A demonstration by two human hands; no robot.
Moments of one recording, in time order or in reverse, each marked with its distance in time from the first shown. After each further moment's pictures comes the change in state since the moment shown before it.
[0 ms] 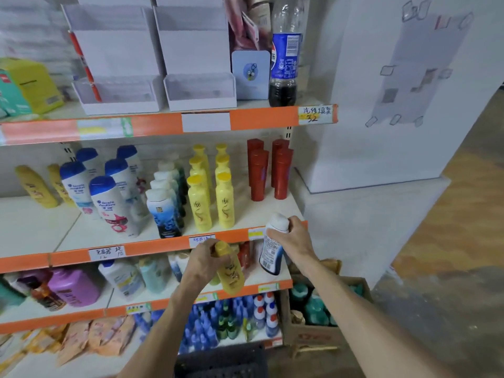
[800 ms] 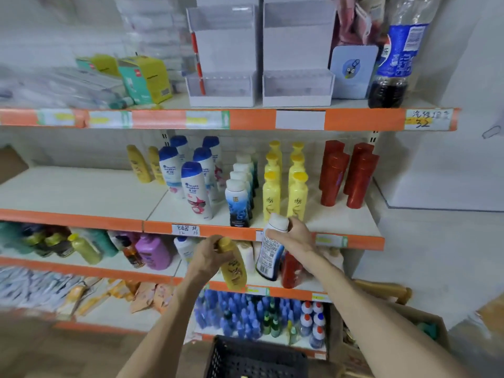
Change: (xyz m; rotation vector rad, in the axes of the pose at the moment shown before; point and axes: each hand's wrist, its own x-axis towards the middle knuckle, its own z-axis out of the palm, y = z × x) left_hand -0.031 -0.073 -0.099 0.000 0.209 -0.107; right_hand -0.010 -0.053 0.126 -0.075 -0.361 -0.103
